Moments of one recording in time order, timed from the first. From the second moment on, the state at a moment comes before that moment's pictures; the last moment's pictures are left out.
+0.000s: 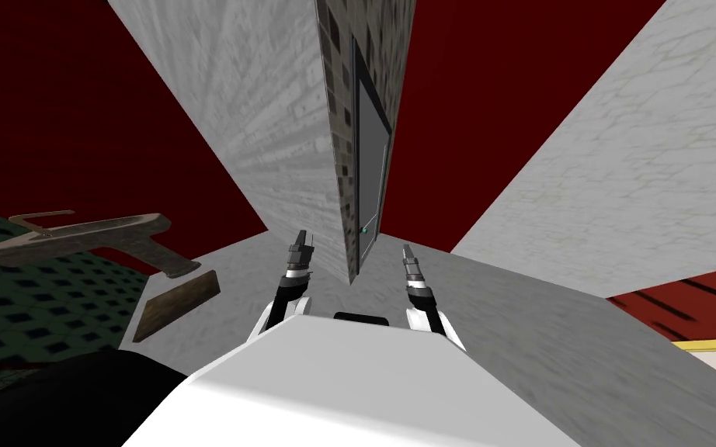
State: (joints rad) arm 0.41 -0.09 0.11 -1.90 0.10 -0.57 0.24
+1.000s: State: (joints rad) arm 0.36 -0.10 0.13 -1.70 0.25 -0.64 0.43
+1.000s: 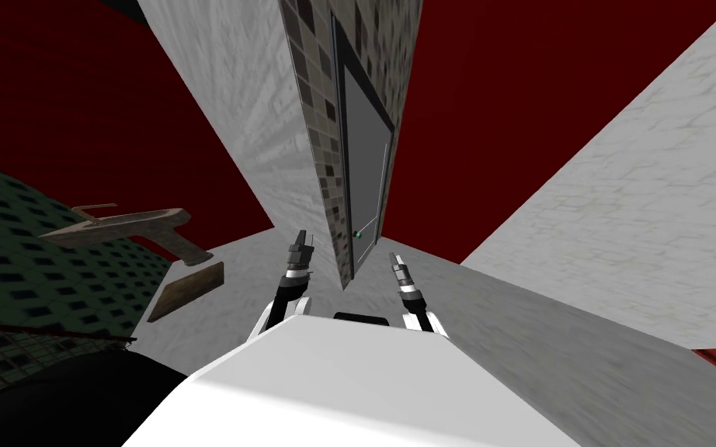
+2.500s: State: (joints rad) arm 0.30 -0.09 0.17 -1.42 0.46 -0.72 0.71
